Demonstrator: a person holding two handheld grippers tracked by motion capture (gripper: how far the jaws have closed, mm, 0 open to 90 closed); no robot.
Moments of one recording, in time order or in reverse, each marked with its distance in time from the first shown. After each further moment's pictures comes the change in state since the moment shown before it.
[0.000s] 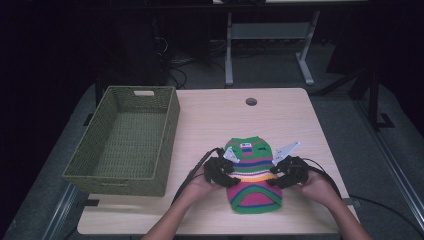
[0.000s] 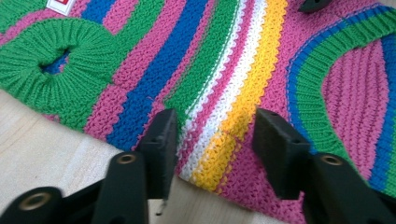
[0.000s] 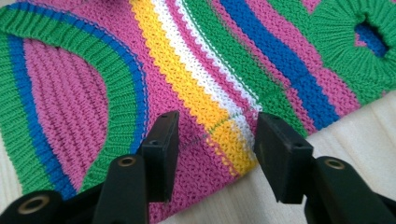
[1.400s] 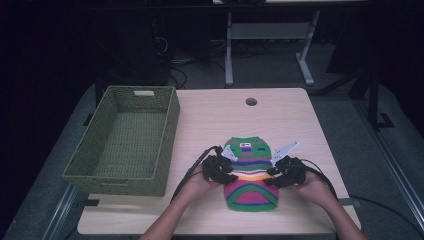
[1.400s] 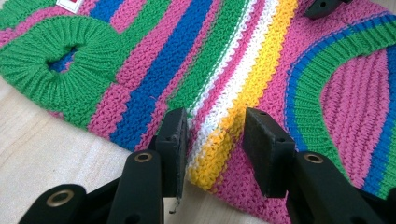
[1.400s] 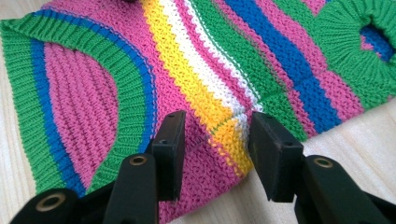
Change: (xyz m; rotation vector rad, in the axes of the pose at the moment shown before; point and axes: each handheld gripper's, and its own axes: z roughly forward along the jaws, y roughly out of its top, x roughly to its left) left arm 0.007 -0.001 -0.003 0.008 0.001 0.006; right arm 0.004 0.002 0.003 -0.029 0.025 0.069
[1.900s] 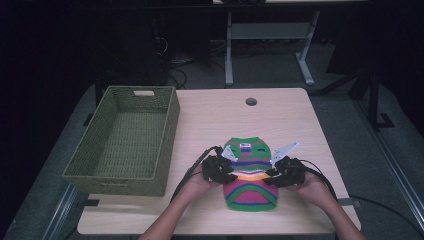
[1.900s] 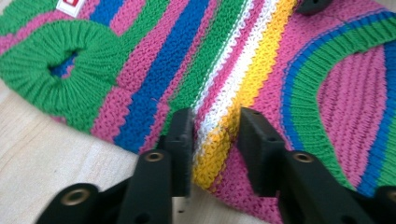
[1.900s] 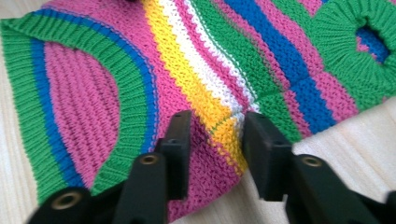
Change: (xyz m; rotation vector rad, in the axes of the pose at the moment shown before) left arm -0.001 0.000 -0.001 0.005 0.001 0.026; right arm 0.003 0.001 0.000 -0.003 -0.002 0.007
